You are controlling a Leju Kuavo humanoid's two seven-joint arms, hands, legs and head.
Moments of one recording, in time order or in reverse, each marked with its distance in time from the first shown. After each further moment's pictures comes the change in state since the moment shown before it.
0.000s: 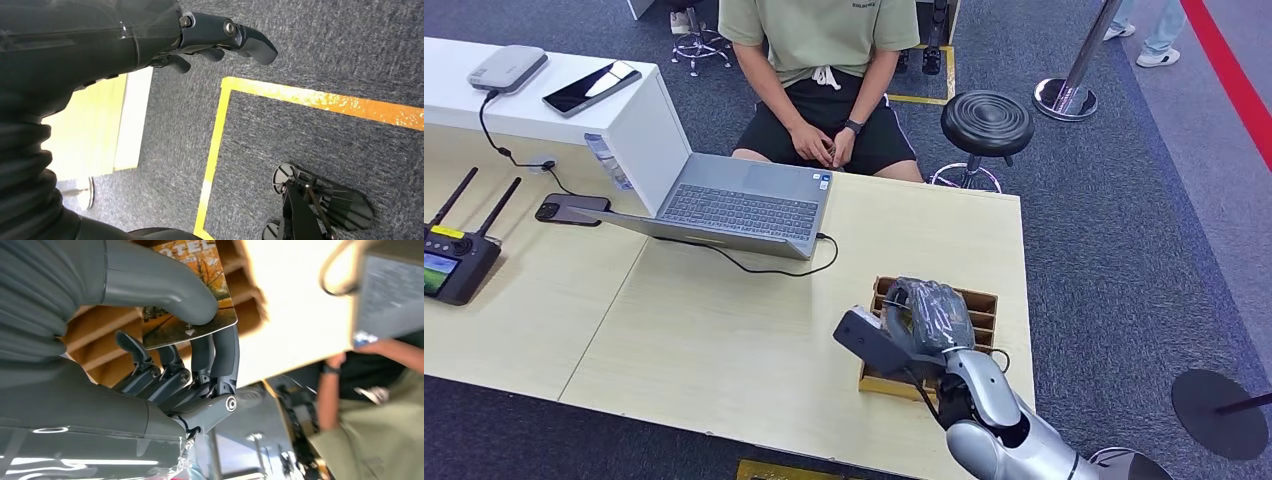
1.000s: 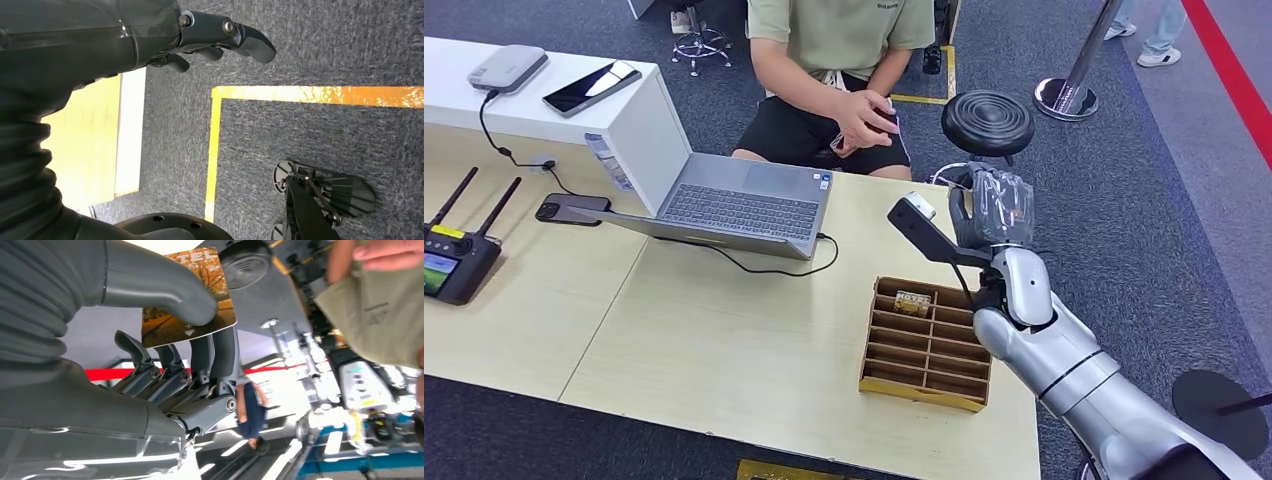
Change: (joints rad) left arm -0.036 -0.024 -0.048 0.000 -0.120 -0.004 0.047; right arm -0.328 0.045 -0.041 0.448 0.109 -0.290 -0.105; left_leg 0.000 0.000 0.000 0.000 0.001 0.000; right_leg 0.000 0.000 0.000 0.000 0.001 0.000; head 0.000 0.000
